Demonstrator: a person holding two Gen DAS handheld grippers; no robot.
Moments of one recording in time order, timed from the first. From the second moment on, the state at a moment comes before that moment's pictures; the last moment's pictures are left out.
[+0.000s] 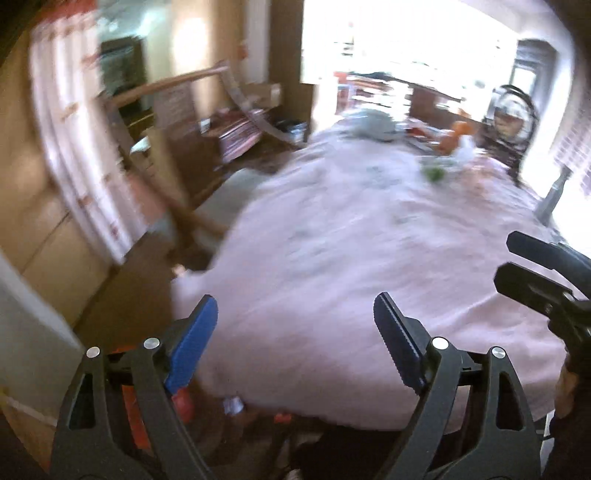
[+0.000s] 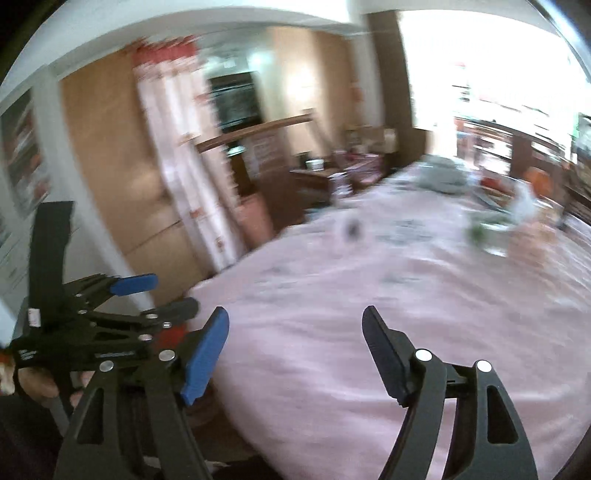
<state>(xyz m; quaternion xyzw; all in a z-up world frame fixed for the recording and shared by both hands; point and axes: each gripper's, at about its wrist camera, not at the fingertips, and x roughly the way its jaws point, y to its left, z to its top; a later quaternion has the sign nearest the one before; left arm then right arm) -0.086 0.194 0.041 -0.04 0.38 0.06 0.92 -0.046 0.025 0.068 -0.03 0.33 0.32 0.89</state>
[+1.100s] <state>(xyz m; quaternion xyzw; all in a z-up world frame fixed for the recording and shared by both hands) 0.225 -0.038 -0.018 0.03 0.47 -0.04 0.88 0.200 -0.261 0.074 0.09 0.31 0.02 0.95</state>
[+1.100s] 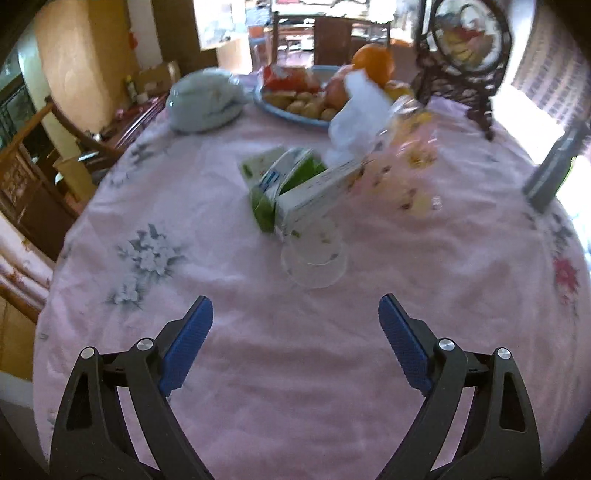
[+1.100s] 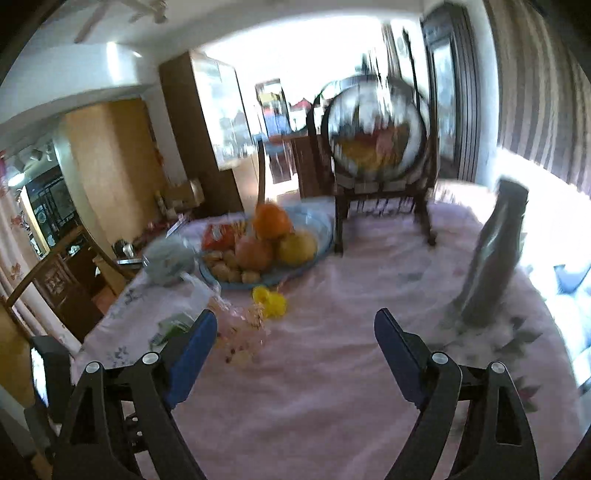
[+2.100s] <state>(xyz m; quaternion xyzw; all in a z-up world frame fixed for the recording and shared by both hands) 0.273 -0.035 -0.055 0.02 0.51 -0.01 0.86 0.240 -0.219 -0.017 0.05 0.41 0.05 0.91</state>
